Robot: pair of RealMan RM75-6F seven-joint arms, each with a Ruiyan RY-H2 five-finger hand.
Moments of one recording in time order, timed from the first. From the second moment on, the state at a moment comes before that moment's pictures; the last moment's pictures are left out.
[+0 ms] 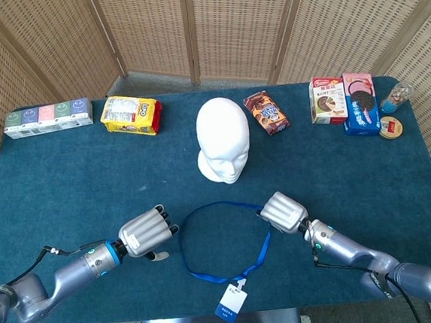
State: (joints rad) left arm -0.76 -1.31 -0.01 -1.54 1.86 0.88 0.38; right arm 0.77 -1.54 -0.08 -1.17 -1.67 0.93 -0.11
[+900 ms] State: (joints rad) left arm -0.83 -1.39 0.06 -1.43 1.87 0.91 0.27; right arm 0.77 -1.57 -0.07 -1.12 -1.67 0.93 -0.07
